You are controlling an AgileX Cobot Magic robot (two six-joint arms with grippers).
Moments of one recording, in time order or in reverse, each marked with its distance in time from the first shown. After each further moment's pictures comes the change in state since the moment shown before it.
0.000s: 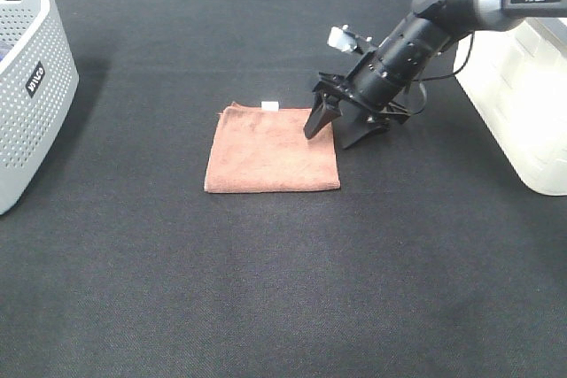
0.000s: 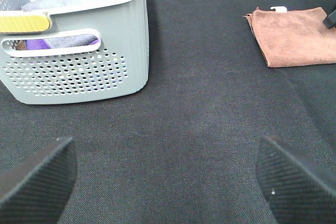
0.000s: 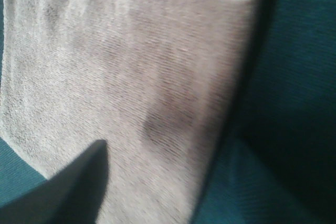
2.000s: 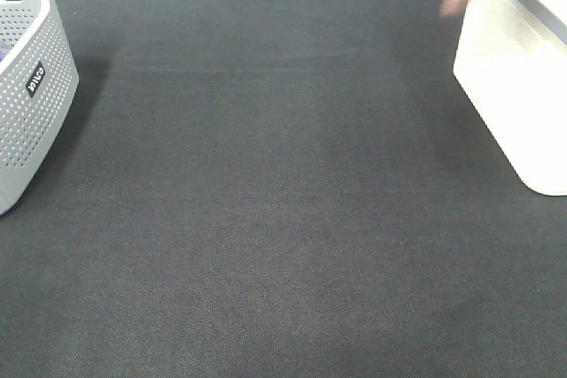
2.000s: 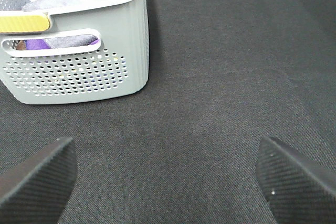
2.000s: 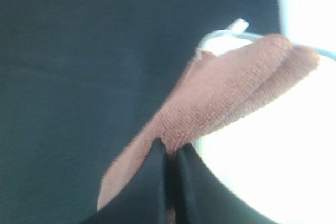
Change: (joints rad) left arm 0.000 0.000 0.000 0.000 0.000 0.000; right arm -0.002 -0.778 -0.020 -0.877 0.035 0.353
